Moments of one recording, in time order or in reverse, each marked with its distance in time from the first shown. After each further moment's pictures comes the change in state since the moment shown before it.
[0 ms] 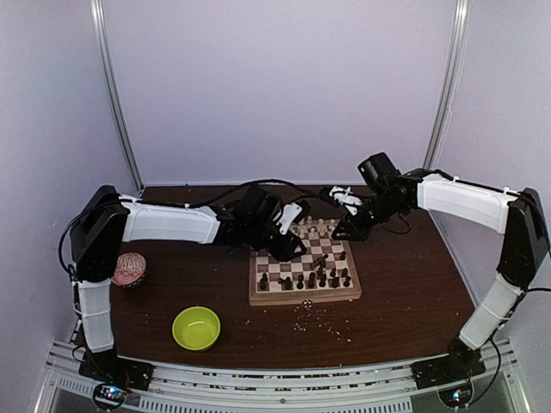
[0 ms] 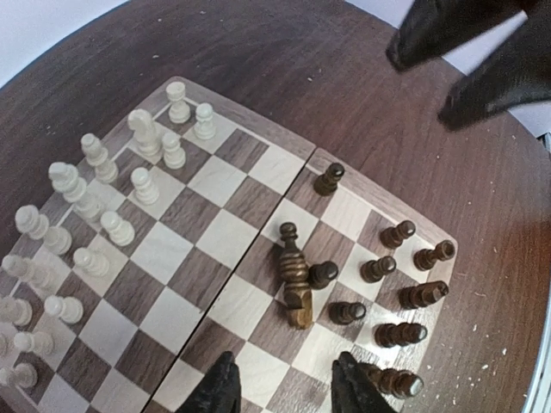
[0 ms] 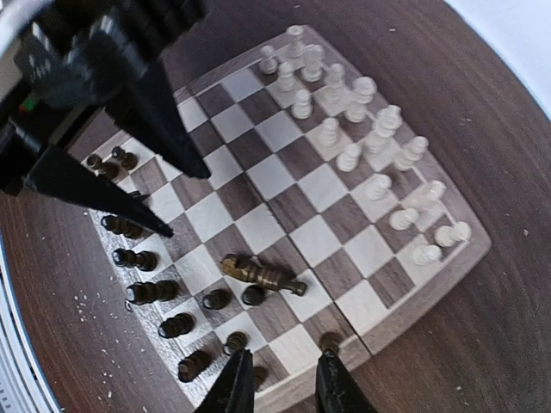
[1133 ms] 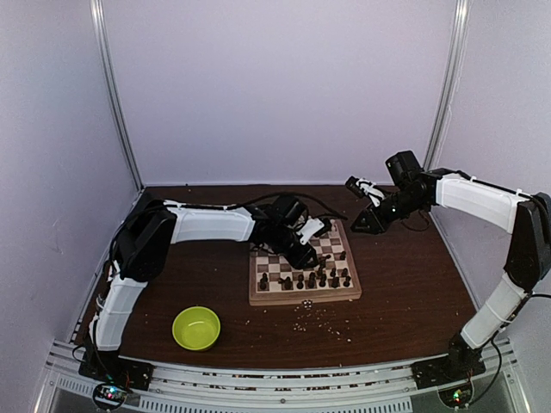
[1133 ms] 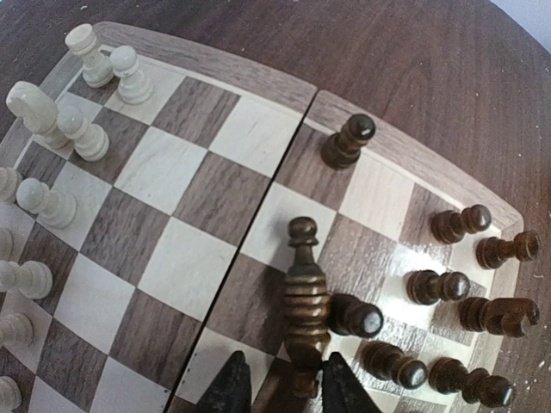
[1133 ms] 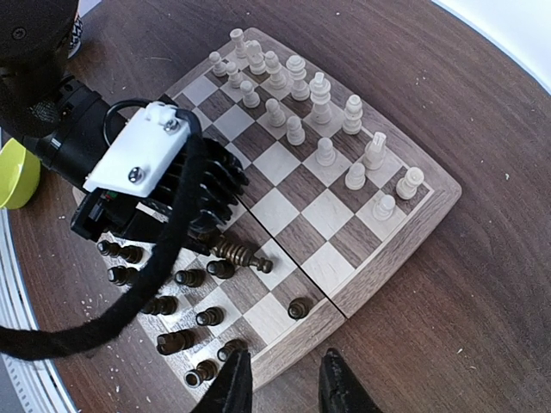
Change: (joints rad) left arm -0.014 0.317 0.371 -0.246 0.057 0.142; right arm -0.174 -0.055 -0.060 0.009 -0.117 0.051
